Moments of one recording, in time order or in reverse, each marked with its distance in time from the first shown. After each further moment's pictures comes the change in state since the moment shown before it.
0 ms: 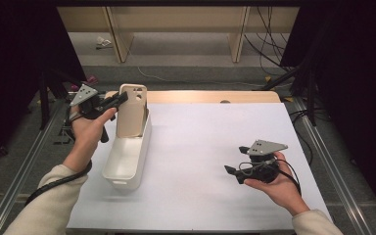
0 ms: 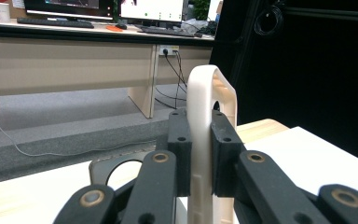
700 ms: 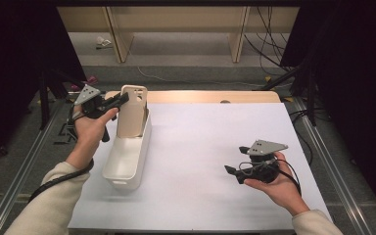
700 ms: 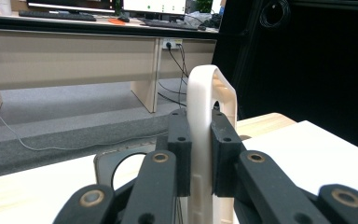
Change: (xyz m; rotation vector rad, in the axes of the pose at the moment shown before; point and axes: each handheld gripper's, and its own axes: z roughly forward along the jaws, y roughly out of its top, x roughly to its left) left arm 0.007 -0.007 0.010 0.026 0.012 0.000; right arm 0.000 0.000 0.000 0.001 -0.002 0.004
